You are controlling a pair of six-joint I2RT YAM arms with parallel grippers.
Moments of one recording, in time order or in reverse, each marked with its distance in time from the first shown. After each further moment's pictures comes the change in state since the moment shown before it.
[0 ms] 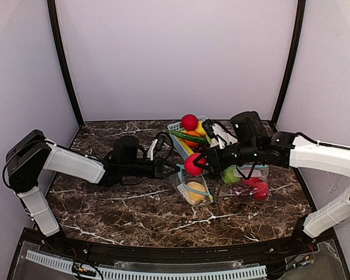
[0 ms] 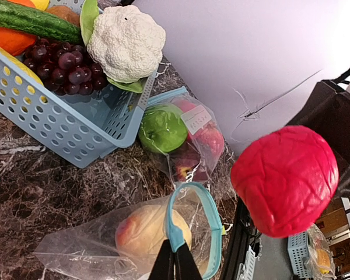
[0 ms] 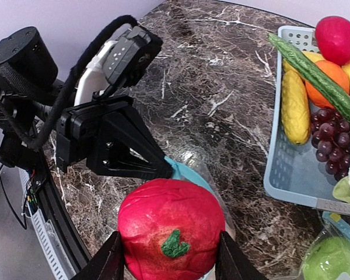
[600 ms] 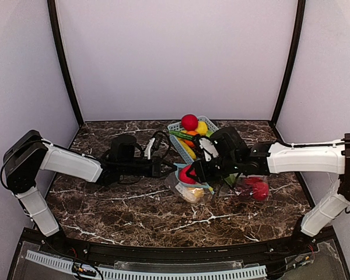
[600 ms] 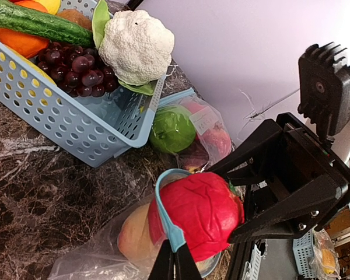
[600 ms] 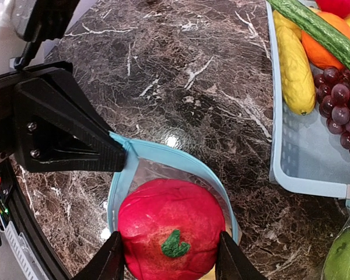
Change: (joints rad) left arm 0.023 -0.030 -0.012 -0.037 -0.001 0.030; right arm 0.088 0.174 -0.027 0.100 0.153 0.088
